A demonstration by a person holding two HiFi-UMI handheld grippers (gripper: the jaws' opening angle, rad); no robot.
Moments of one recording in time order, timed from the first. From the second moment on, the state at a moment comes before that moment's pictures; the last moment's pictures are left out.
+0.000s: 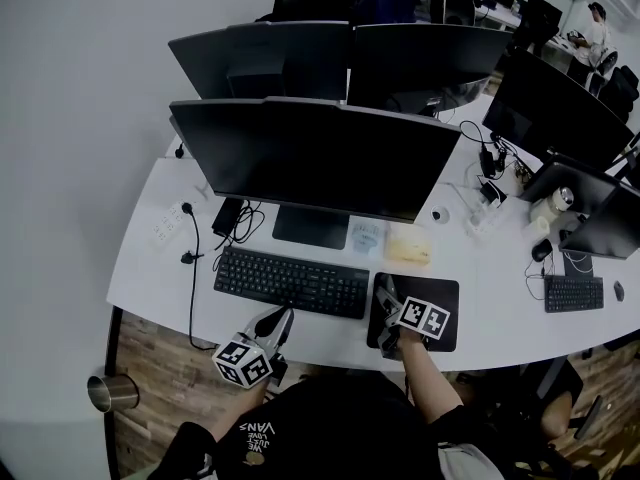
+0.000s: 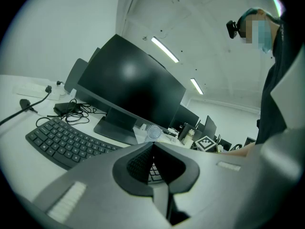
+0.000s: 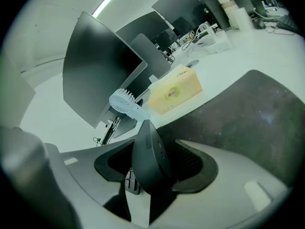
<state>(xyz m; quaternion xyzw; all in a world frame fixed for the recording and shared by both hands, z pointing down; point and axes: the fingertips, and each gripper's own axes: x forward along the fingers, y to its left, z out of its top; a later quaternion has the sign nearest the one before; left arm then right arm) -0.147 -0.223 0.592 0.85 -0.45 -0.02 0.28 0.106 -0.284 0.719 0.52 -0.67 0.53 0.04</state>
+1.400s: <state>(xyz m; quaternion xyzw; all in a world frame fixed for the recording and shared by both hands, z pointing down) -0.148 -0.190 0.596 0.85 -0.45 -0.01 0.28 0.135 -0.247 0.703 0.60 -0.68 0.39 0.15</state>
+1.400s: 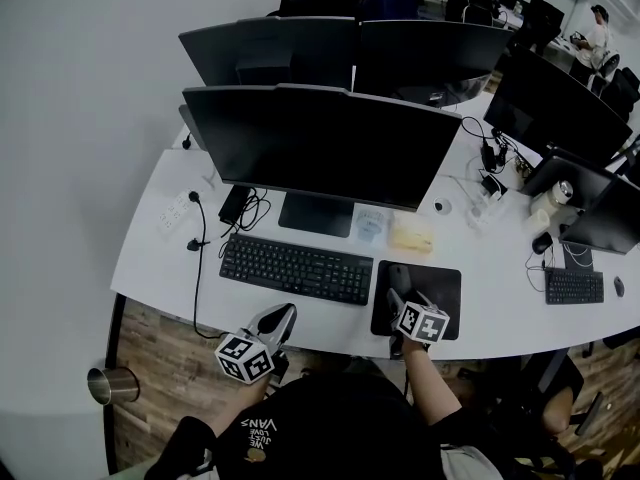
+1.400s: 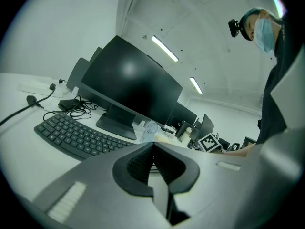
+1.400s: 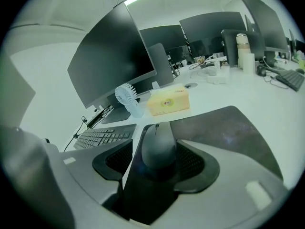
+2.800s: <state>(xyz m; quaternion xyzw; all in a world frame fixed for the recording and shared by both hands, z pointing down) -0.250 -0.070 0.584 0.83 -0.48 -0.06 0.27 -0.014 -0.126 0.587 0.50 -0.81 0.30 0.05</state>
